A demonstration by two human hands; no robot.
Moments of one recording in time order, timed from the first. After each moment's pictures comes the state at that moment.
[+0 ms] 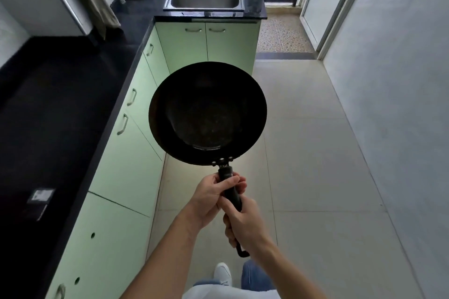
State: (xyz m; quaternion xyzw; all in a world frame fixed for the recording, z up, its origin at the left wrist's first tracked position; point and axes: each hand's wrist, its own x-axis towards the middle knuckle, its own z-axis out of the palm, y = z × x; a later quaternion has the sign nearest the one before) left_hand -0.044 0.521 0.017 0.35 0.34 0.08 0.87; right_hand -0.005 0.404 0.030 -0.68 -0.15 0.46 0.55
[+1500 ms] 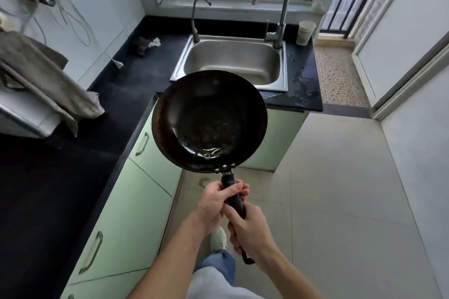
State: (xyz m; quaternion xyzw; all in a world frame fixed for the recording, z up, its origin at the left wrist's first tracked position) left_hand 0.403 1.023 -0.002 0.34 0.39 0.15 0.84; right_hand 0.461 0.914 0.005 -0.69 -0.21 0.48 0.49
